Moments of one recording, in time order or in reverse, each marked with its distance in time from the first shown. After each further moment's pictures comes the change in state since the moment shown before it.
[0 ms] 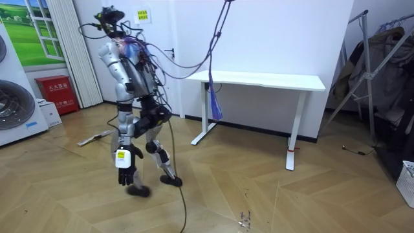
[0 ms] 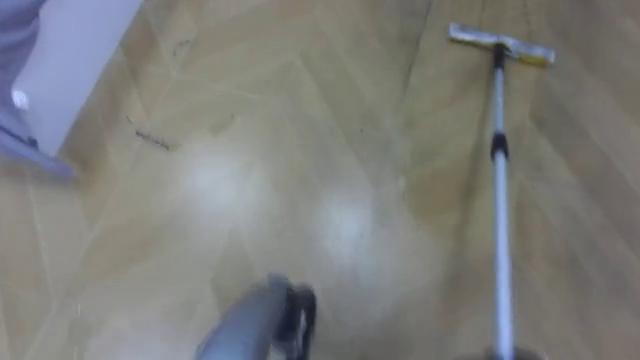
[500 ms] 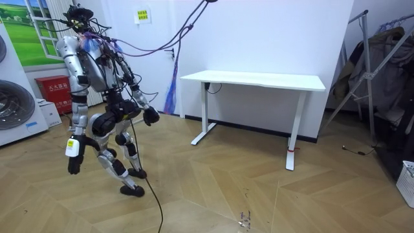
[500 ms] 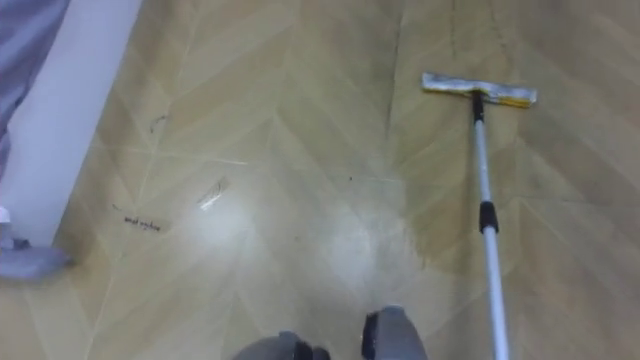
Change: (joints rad) left arm -0.037 -0.029 0.016 0.019 -0.027 0.024 0.069; right arm -0.011 0.085 -0.049 -0.049 -0.080 0.086 -0.103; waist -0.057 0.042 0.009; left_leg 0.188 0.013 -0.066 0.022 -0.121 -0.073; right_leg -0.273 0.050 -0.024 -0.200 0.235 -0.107
